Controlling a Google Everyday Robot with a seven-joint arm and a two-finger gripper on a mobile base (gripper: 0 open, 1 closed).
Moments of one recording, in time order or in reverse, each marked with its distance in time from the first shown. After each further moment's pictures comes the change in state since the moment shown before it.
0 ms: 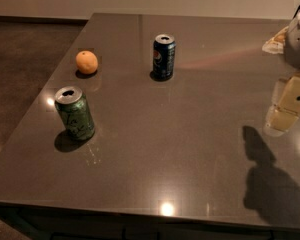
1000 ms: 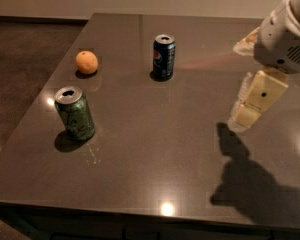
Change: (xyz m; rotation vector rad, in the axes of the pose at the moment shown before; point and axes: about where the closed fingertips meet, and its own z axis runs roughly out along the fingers) arm -0.054 0.008 0.012 -0.060 -0.175 0.022
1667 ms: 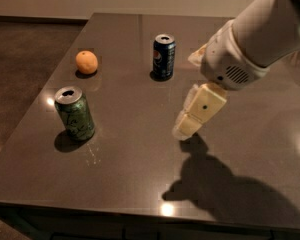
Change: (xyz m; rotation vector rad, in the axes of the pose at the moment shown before) arm -0.072 0.025 0.048 -0.031 -0.172 -0.001
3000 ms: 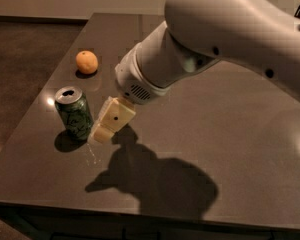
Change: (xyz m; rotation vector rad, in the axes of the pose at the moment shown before) arm -0.115 0.034 0.102 -0.063 -0.196 -0.056
